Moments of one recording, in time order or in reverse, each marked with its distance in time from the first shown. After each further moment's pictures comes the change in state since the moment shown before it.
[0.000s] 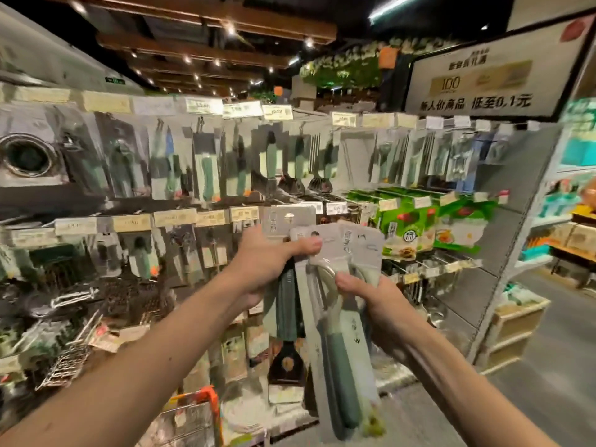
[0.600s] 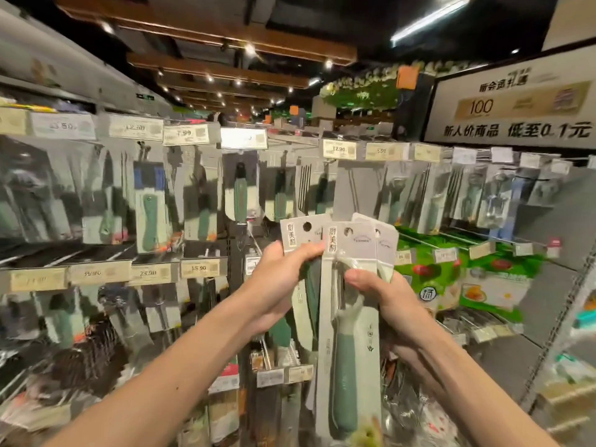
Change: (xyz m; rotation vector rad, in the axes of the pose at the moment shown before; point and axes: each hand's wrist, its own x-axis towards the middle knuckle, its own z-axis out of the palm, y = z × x) left_hand 0.216 -0.011 0.084 -0.169 -0.063 -0.023; right_hand 0.212 -0.048 -0.135 0.048 0.017 -0.065
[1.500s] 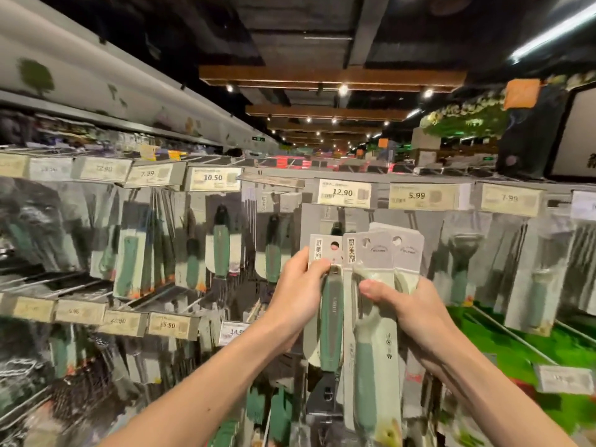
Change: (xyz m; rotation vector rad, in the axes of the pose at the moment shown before) left_hand 0.200 -0.023 0.066 0.383 0.427 0.292; right_hand 0.223 -0.030 -0.130 -0.154 -0.266 -0.152
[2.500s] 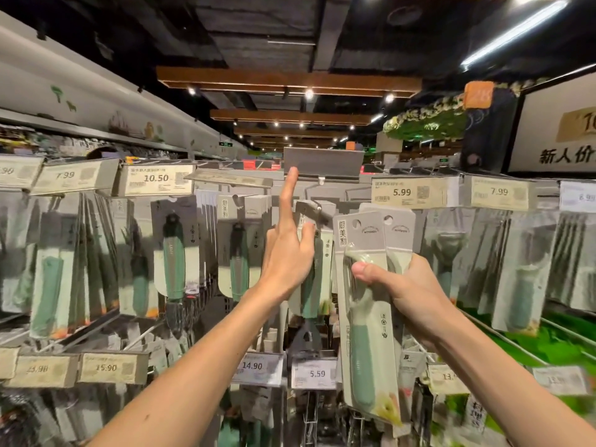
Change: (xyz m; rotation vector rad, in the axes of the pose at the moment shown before) left_hand 0.118 -0.028 0.013 0.393 0.198 0.585; right_hand 0.051 -0.001 -0.019 -0.090 0.040 -0.124
